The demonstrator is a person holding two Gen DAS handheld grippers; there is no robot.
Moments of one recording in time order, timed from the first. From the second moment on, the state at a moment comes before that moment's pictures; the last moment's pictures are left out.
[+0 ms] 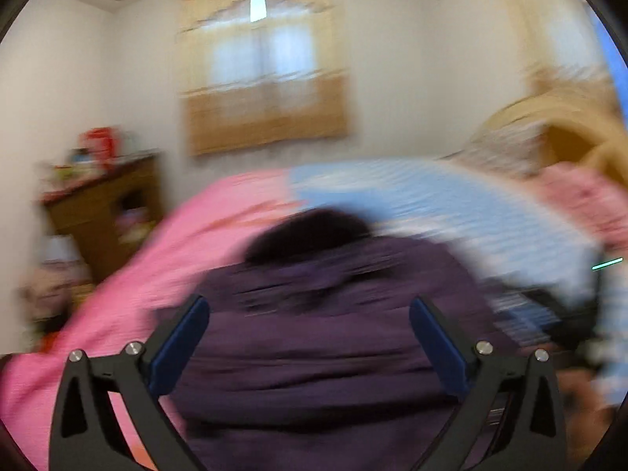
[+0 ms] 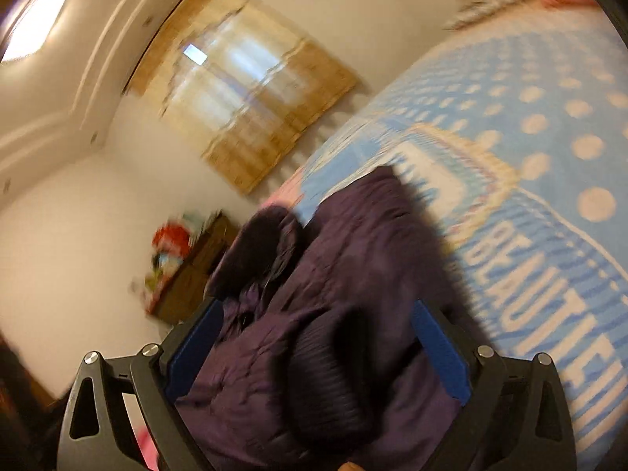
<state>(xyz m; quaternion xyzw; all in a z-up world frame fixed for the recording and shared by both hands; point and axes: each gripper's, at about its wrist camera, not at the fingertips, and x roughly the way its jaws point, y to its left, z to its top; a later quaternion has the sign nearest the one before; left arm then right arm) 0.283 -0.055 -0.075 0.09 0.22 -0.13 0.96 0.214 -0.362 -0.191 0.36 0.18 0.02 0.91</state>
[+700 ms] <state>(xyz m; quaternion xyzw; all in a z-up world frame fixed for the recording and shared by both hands) 0.350 0.005 -0.114 0.09 0.29 -0.02 0.95 0.215 -0.285 -0.130 0.09 0.28 -0.12 0.95</state>
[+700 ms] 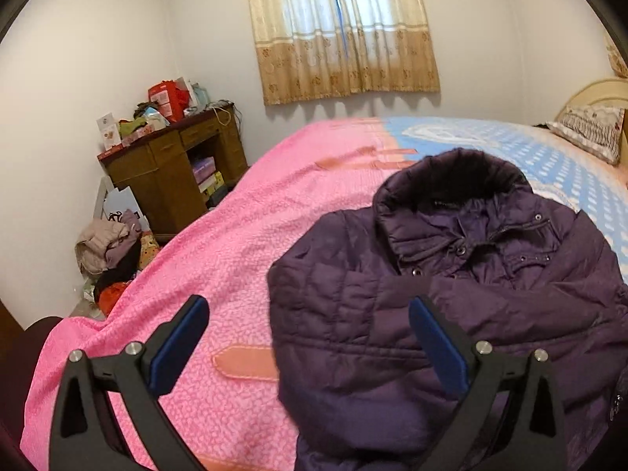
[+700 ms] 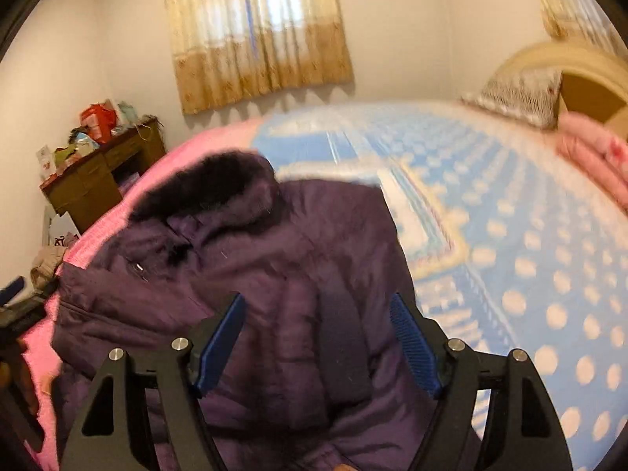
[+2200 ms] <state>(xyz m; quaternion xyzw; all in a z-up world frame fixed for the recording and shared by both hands) 0.387 -0.033 -0.188 0.12 0.40 -0.04 0.91 0.285 -0.234 -0.199 -0.03 0.40 0.03 0.91</state>
